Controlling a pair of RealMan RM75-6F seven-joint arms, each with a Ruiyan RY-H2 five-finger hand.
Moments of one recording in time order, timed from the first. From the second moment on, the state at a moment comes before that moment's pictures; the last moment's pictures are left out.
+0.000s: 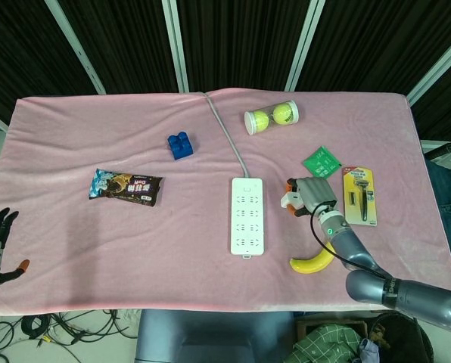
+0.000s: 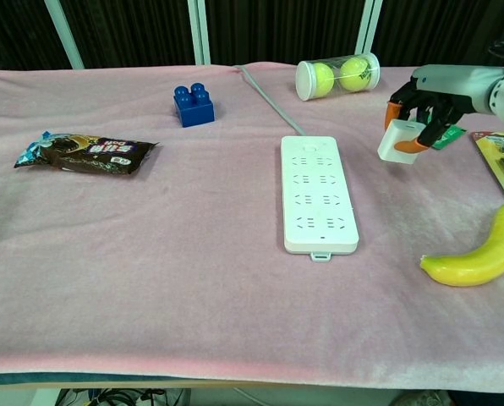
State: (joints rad) left arm -0.10 -1.07 -0.04 -1.71 1.34 1.38 0.17; right arm 0.91 -1.34 0.16 -1.53 -0.61 0.80 -0.36
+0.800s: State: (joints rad) left arm -0.10 -1.07 -0.04 -1.72 1.33 1.38 0.16; right arm 1.04 -1.45 0.17 -1.68 -0.40 1.03 -0.61
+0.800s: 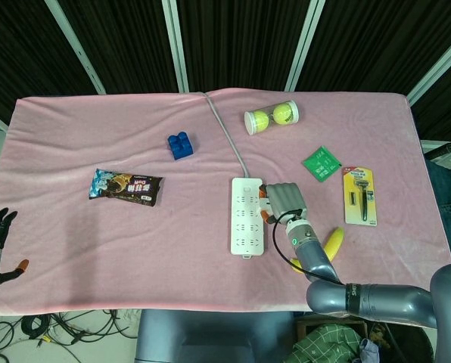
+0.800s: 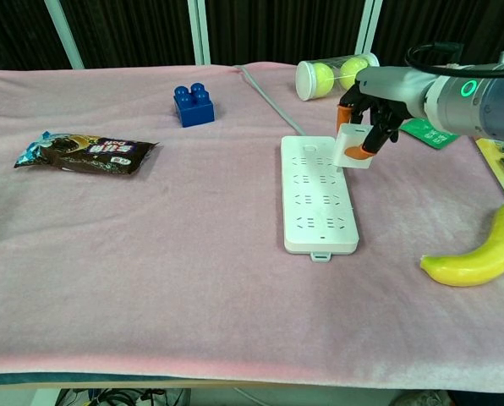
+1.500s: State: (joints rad) left arm -0.10 -1.07 -0.05 -1.72 1.32 1.38 0.17; right arm 1.02 -1.49 0.18 -1.63 -0.45 0.99 -0.58
